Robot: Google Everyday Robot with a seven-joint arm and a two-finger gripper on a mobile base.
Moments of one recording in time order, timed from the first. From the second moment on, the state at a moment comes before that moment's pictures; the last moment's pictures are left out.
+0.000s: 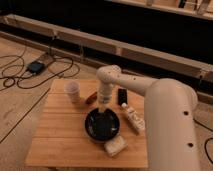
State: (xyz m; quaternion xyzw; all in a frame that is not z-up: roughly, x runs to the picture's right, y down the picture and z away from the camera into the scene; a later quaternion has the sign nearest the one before) arm -0.021 0.142 0.870 -0.46 -0.14 -0.03 0.87
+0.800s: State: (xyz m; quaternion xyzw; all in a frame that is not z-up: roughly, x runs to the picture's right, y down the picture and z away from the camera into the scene) arm -0.021 0.122 0.865 -0.56 -0.09 -0.07 0.82
